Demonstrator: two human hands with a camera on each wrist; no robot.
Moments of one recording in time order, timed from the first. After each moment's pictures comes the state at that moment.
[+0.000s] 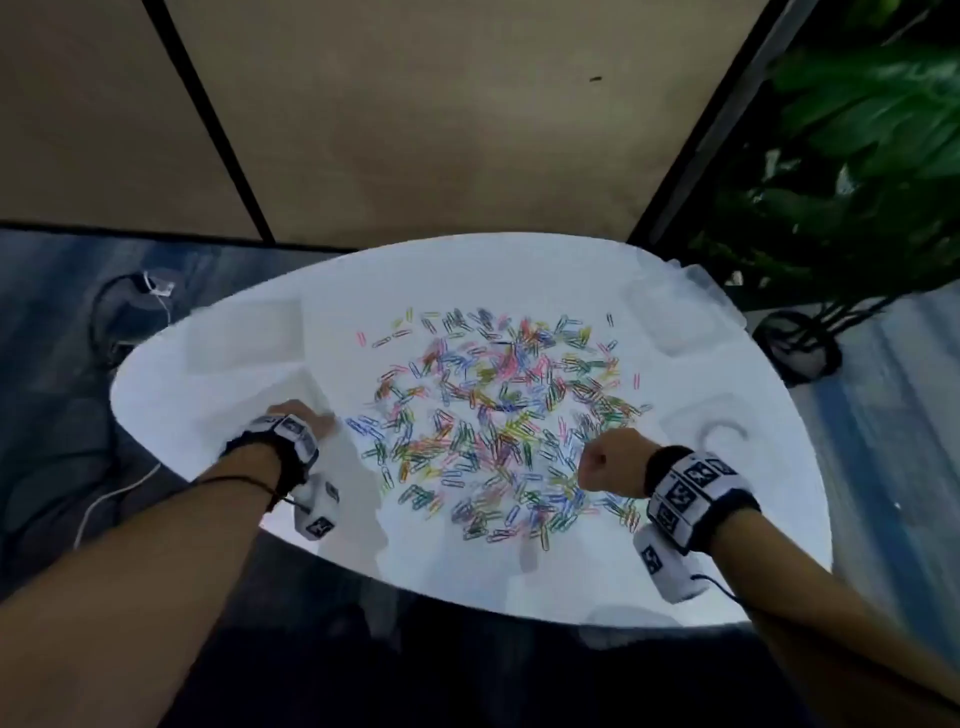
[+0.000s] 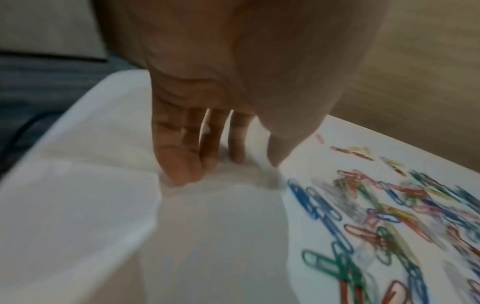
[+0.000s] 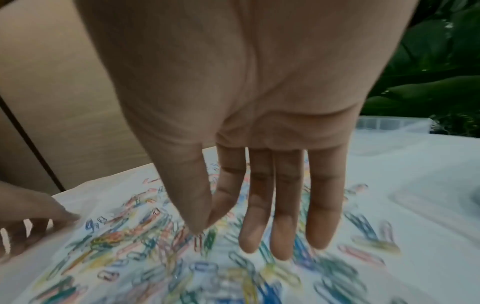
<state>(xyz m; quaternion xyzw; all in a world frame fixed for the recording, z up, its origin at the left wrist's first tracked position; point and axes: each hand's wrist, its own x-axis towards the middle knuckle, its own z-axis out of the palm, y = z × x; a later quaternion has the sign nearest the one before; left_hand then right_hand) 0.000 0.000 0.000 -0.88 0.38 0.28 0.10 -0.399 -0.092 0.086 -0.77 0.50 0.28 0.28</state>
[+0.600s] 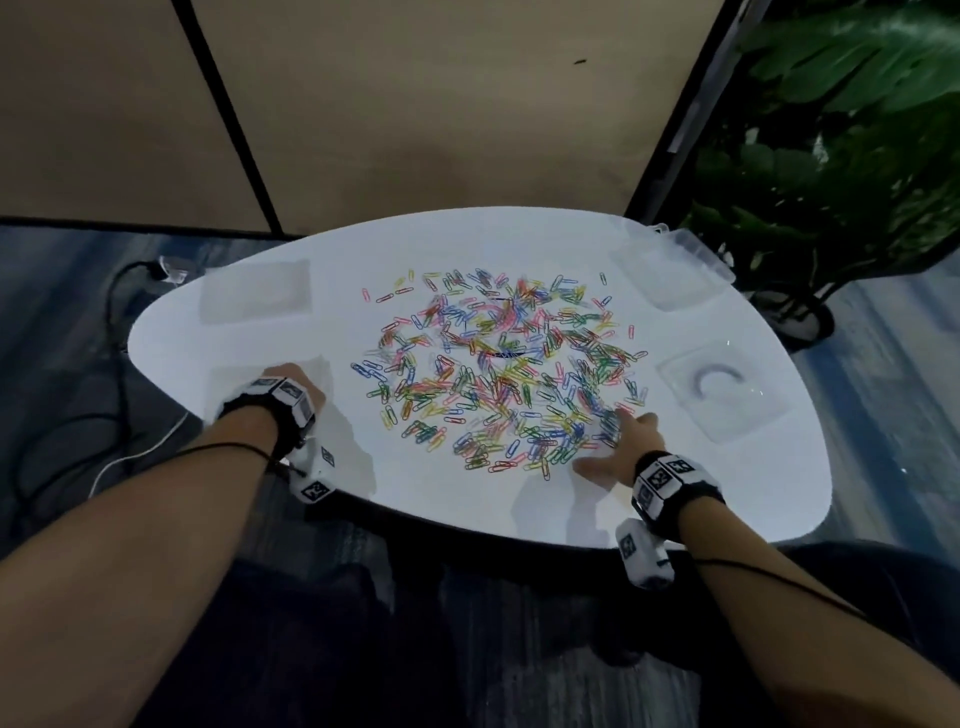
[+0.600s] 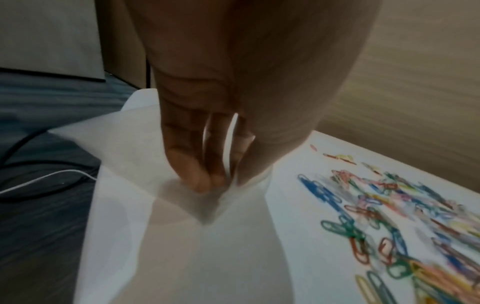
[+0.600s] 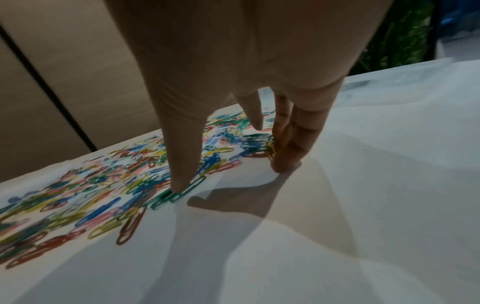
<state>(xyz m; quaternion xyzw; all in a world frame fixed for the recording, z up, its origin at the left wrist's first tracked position) -0.033 0.063 0.015 -0.83 0.51 0.17 0.16 -0.457 -0.022 -0.010 -0.66 0.70 0.09 0.27</state>
